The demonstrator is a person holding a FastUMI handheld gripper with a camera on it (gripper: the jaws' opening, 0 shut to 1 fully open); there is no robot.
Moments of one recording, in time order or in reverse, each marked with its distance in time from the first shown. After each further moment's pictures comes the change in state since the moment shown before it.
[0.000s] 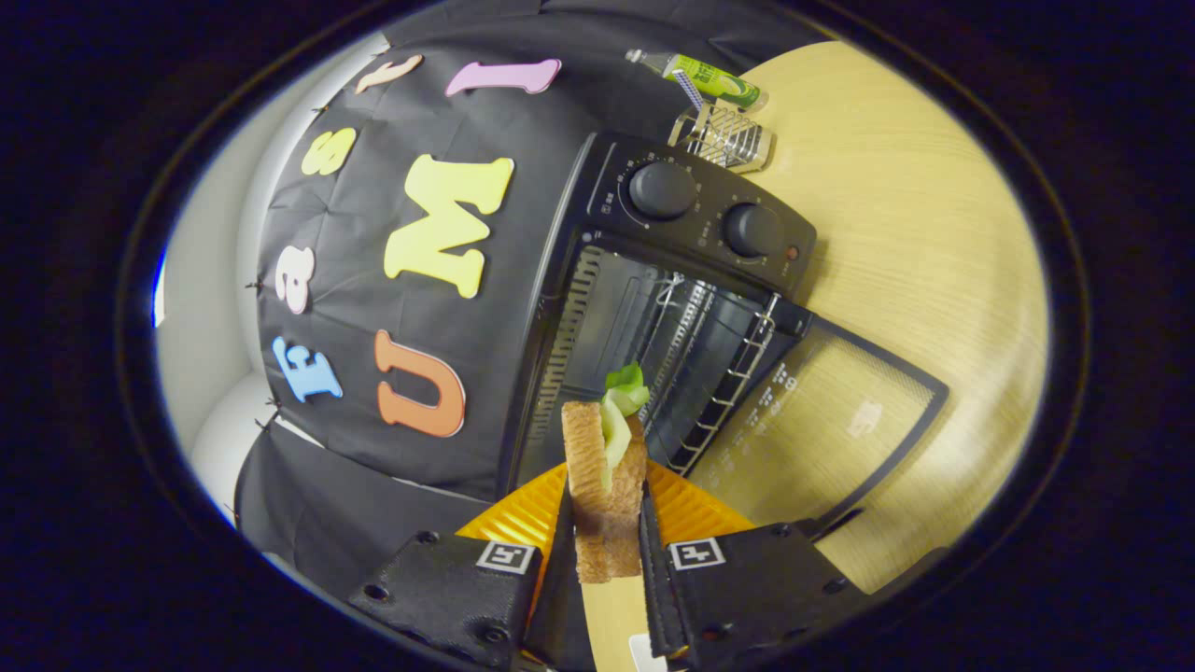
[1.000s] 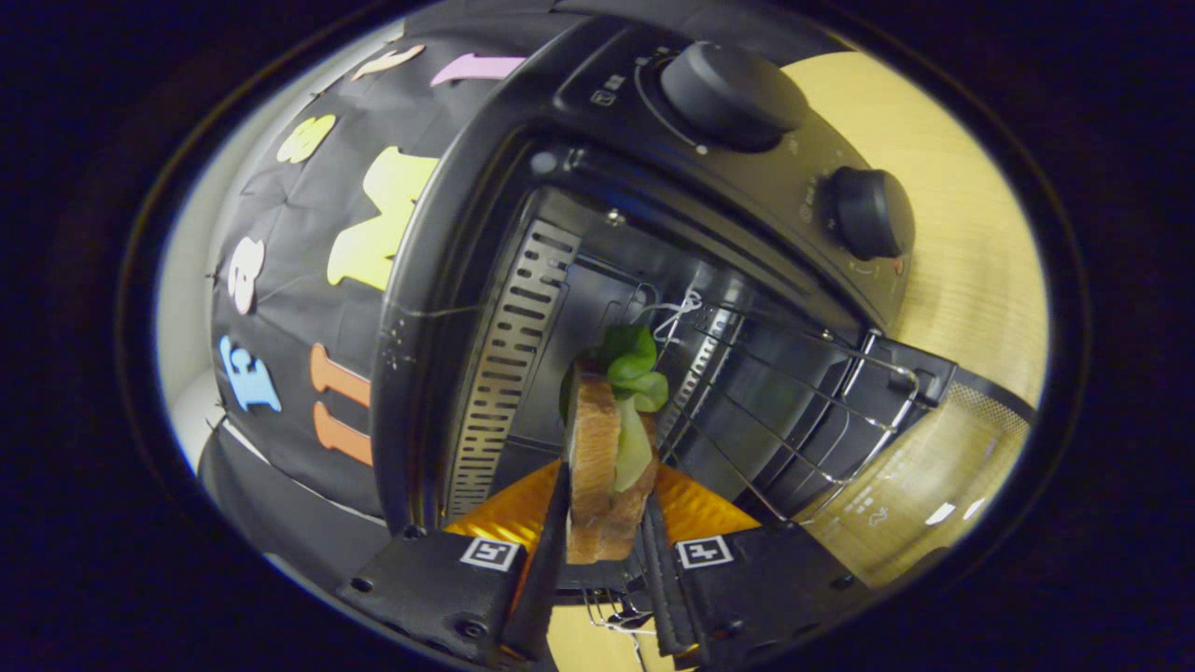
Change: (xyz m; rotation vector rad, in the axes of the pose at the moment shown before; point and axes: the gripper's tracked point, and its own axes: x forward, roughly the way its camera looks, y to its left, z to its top) arm 0.106 -0.015 0.008 -0.108 -0.040 -0.080
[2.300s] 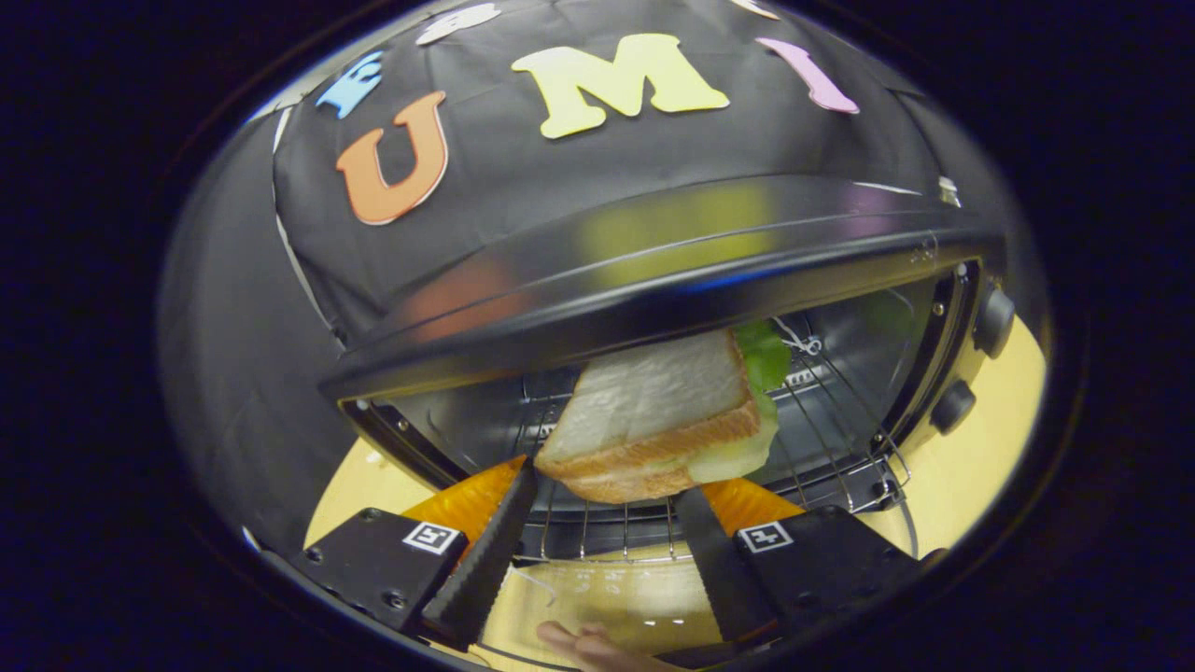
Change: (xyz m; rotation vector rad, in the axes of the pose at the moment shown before) arm -0.018 -0.013 -0.057 -0.908 0.206 -0.213
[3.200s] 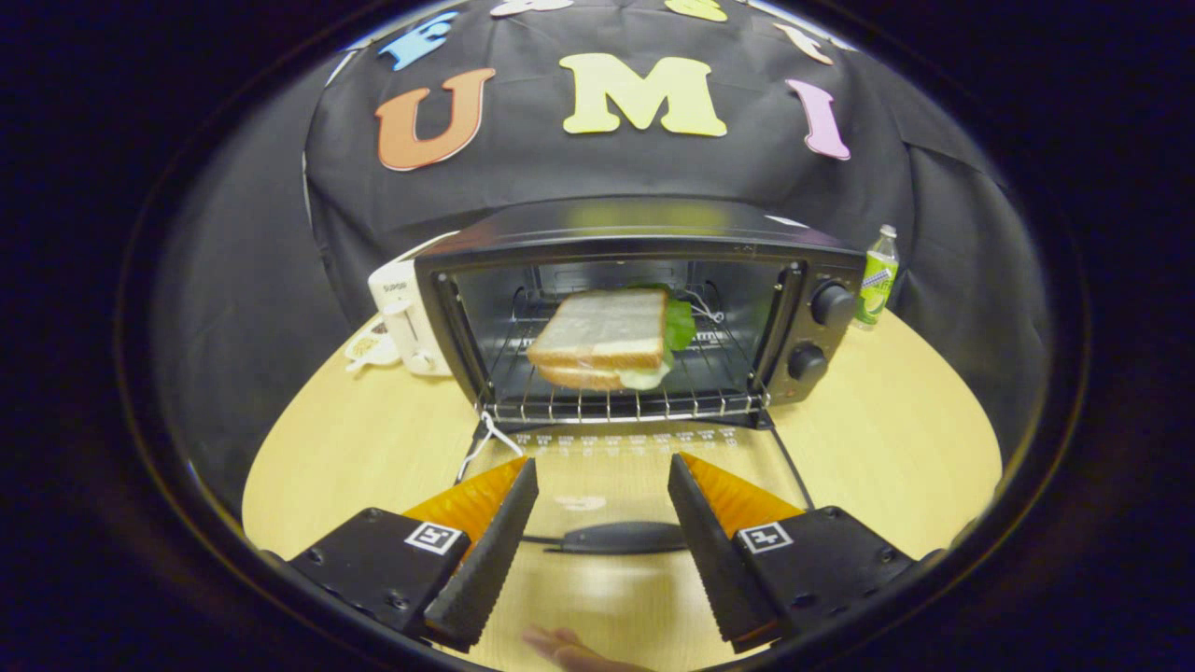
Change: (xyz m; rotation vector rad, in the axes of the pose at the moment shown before) arm -0.130 -0.017 -0.065 -0.143 0.043 -0.172
